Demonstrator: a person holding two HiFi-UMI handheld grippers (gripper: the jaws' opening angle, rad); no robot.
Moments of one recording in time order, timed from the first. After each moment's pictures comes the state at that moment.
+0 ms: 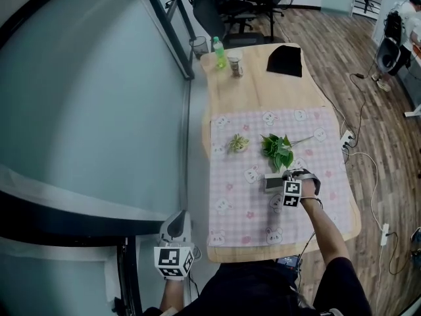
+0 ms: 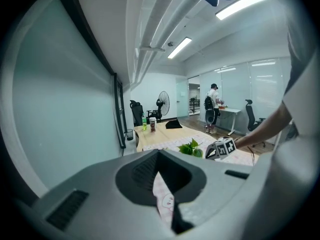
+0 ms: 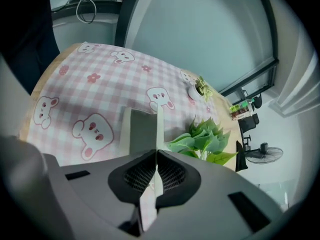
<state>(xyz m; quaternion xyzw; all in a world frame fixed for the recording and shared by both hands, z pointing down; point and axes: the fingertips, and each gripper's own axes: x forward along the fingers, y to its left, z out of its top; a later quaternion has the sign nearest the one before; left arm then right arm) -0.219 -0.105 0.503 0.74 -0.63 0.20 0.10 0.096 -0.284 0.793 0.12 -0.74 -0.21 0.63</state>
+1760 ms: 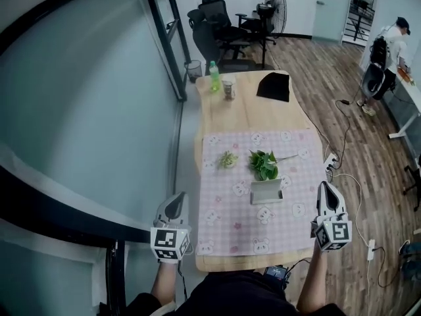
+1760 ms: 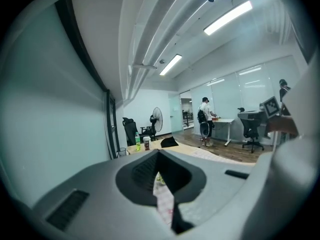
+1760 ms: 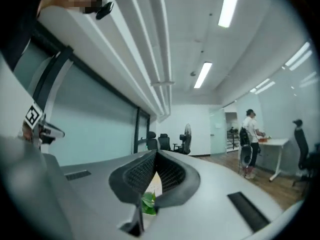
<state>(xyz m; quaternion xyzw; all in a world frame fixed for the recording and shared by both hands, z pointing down) -0.199 -0.157 0.451 0.78 -0.61 0.13 0.02 0.220 -0.194 0.426 0.60 -0.80 -0.01 0.01</state>
